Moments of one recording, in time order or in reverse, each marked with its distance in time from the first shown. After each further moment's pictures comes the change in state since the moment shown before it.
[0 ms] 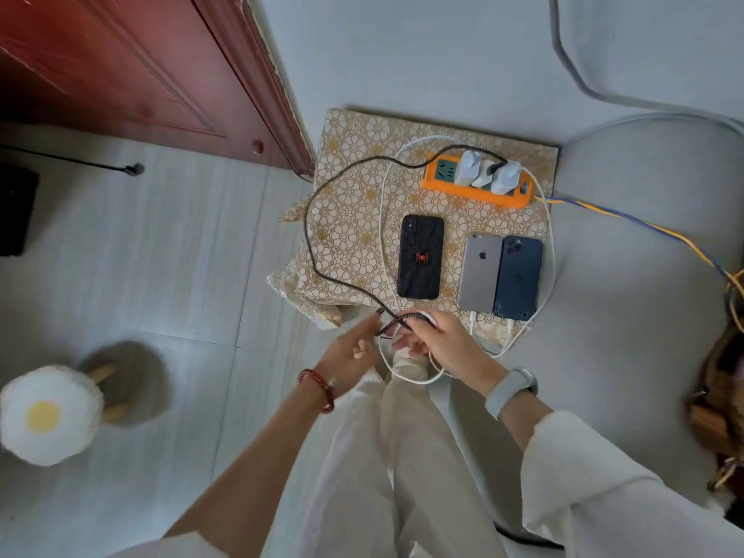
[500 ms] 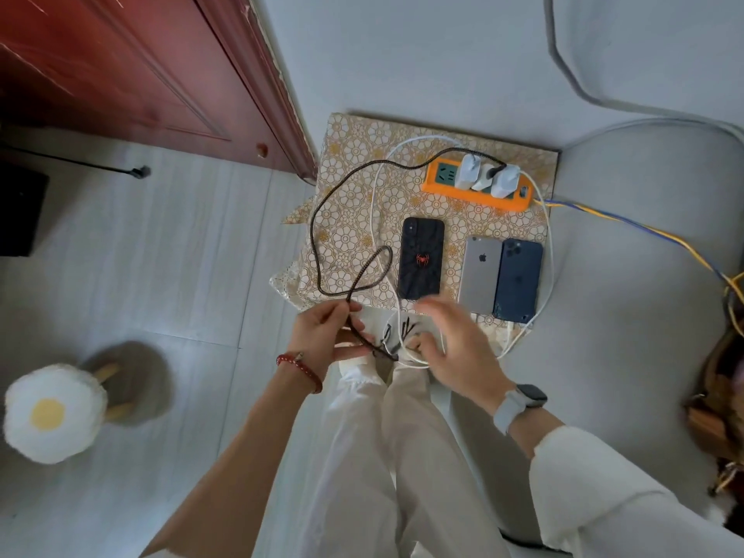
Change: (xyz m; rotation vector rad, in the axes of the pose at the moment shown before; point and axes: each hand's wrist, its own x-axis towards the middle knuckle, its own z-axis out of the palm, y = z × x) left_hand -0.011 0.030 -0.026 -0.685 0.227 -0.106; right_hand -0.016 0.016 -0.013 -0.643 0.249 -0.489
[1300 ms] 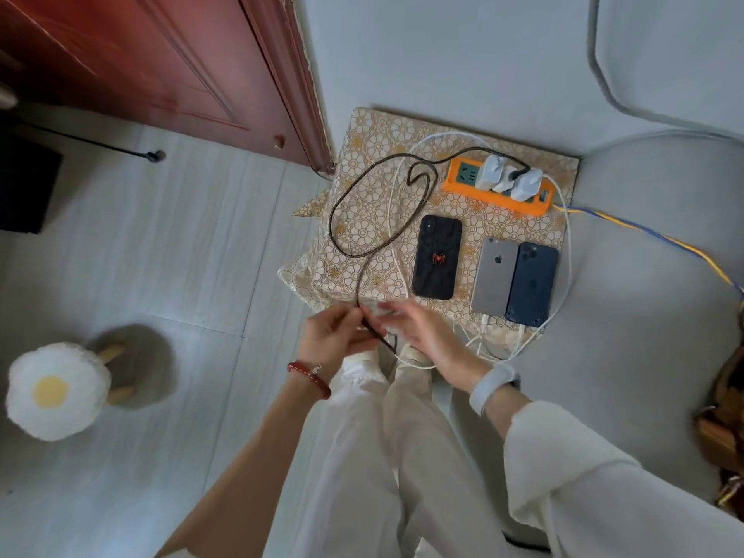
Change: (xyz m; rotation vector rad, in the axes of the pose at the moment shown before) left_hand -0.010 -0.015 -0.013 0.005 0.002 0.150; right_hand 0.029 -0.049 0.026 0.751 -0.350 0.466
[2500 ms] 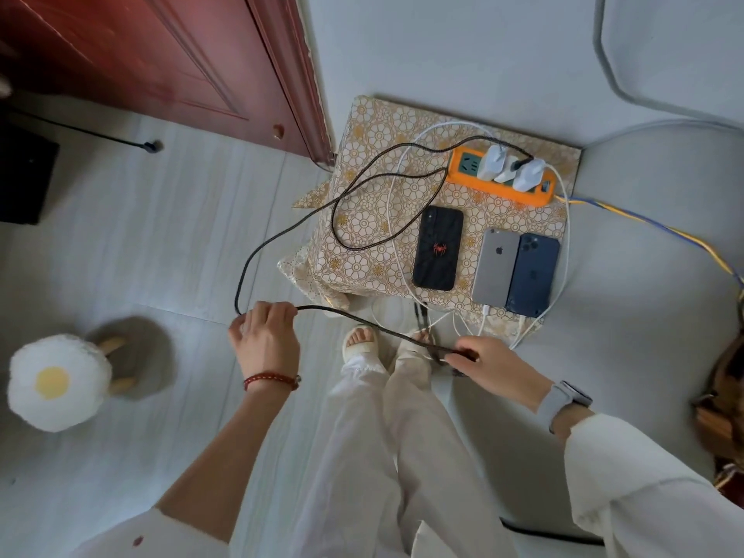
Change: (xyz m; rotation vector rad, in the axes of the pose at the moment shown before) left_hand 0.007 -0.037 -0.067 1.167 0.606 0.348; right_hand -0.038 0.048 -0.067 -0.772 0.018 0.029
